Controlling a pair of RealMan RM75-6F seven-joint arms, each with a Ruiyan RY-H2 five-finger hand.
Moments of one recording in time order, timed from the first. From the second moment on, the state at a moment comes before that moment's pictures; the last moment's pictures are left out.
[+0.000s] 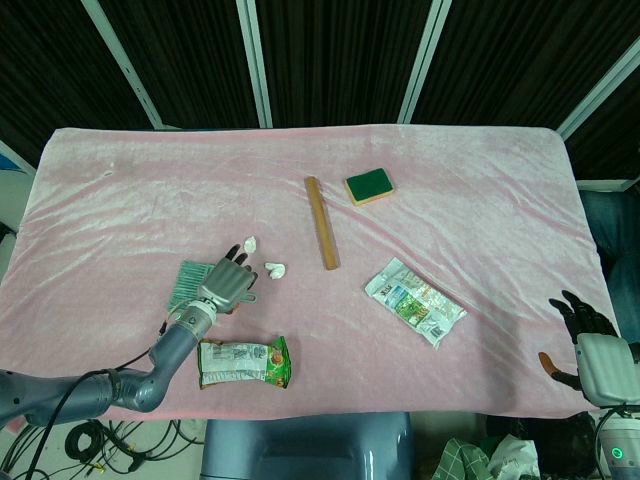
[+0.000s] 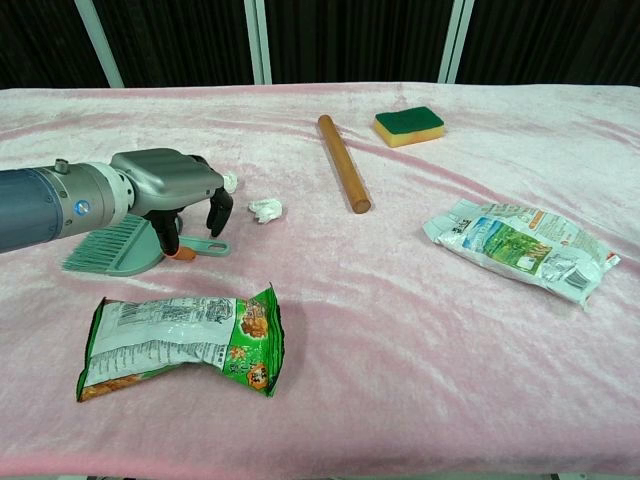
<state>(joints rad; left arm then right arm) -0.94 -1.61 -0.03 -1.38 0.84 0.83 0.74 0.08 -1.06 0.05 -1.68 -1.42 1.38 0.00</state>
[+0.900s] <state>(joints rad) -0.96 -1.62 -0.02 -1.37 0.81 0.85 0.76 0.09 -1.06 0.05 -1.68 -1.42 1.36 0.00</state>
